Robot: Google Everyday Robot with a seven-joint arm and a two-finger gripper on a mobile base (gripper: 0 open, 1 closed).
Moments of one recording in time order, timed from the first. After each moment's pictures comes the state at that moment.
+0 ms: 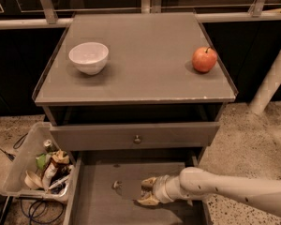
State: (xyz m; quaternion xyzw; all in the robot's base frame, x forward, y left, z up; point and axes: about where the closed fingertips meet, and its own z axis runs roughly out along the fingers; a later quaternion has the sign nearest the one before) arm 0.465 -0.034 0.372 -0.56 0.73 0.24 0.31
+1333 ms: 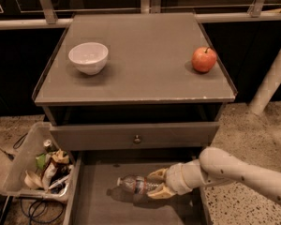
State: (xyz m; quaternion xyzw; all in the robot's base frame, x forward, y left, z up) arm 0.439 -0.061 0.485 -0.60 0.68 0.29 0.30
